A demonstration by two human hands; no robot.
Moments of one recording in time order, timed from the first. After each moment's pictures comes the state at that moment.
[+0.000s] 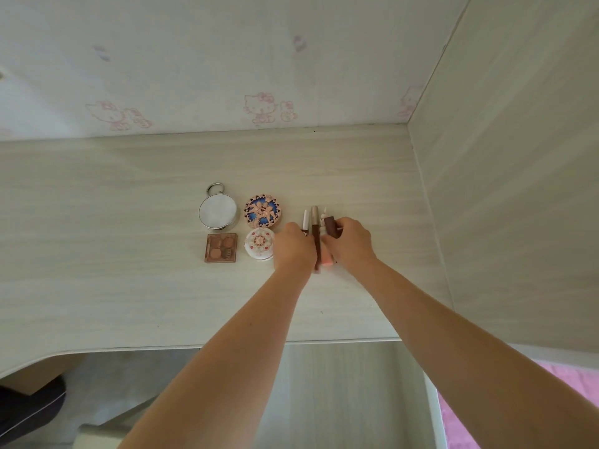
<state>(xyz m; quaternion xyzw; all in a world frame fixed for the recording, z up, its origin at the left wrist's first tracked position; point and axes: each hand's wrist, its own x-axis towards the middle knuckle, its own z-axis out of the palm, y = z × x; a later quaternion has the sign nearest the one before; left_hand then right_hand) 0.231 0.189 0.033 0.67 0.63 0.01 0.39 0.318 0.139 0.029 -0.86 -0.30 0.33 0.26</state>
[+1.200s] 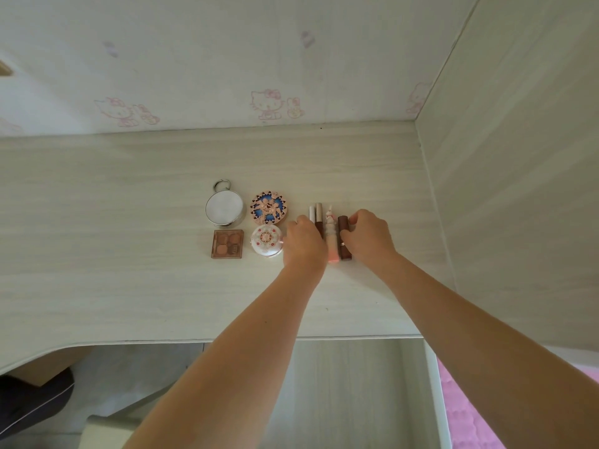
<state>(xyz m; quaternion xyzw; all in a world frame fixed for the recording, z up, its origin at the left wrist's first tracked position) 0.235 0.181 0.040 0.72 0.60 -0.01 0.35 0.333 0.134 0.039 -0.89 -0.31 0.29 0.19</state>
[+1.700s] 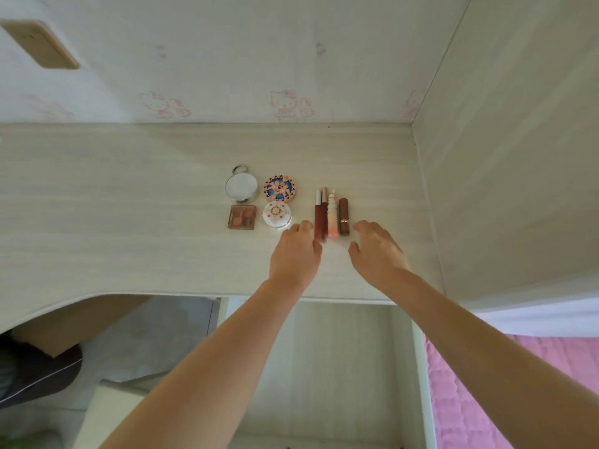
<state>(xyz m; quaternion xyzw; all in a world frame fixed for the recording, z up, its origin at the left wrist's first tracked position) 0.162 0.114 0.064 0.82 0.50 0.06 0.27 0.299 0.041 0.065 -0.85 -0.47 0.22 0.11</state>
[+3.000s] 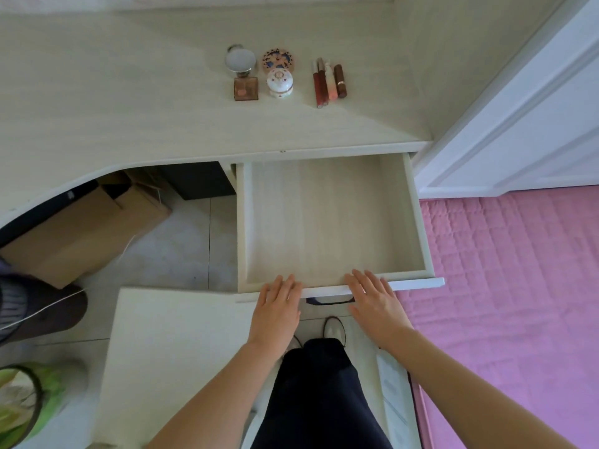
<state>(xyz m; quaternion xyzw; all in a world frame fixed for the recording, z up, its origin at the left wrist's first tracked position) -0.124 -0.159 -0.042 0.92 0.32 -0.17 0.16 0.061 -0.277 -0.041 -0.81 -0.56 0.16 -0.05</state>
